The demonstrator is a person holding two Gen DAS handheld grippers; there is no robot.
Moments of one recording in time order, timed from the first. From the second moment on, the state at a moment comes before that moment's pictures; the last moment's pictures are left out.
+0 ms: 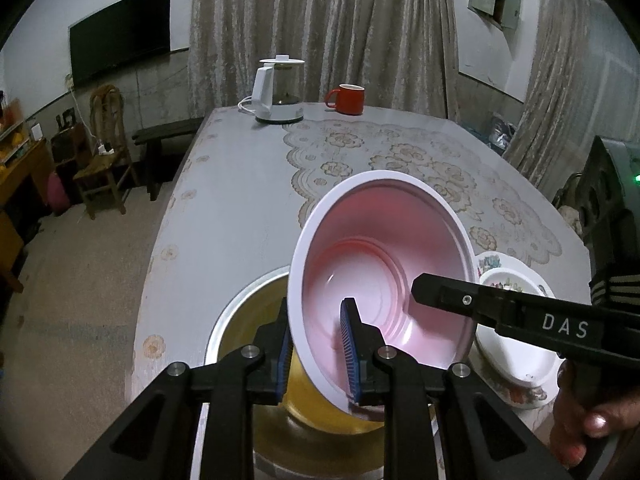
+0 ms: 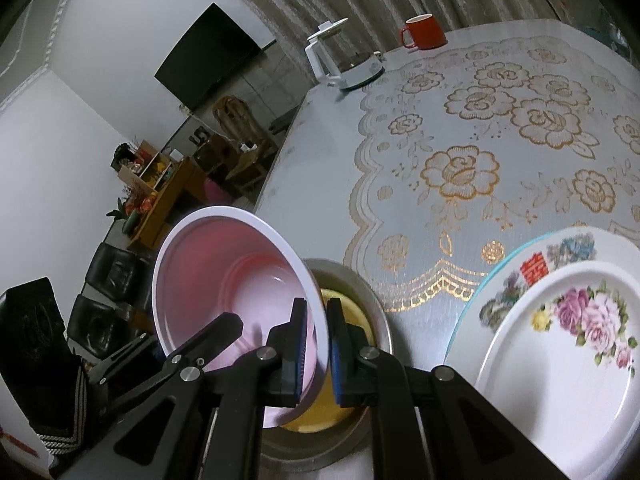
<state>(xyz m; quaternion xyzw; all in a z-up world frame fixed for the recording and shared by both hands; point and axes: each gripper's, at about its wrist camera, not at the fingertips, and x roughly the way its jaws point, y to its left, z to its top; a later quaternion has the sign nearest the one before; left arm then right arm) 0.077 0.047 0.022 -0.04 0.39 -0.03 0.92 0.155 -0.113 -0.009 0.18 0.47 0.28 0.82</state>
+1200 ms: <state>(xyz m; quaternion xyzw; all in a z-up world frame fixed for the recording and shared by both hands) 0.060 0.056 -0.011 -0.06 0.43 -0.04 0.90 0.135 -0.105 -0.029 0.16 0.50 0.28 0.80</state>
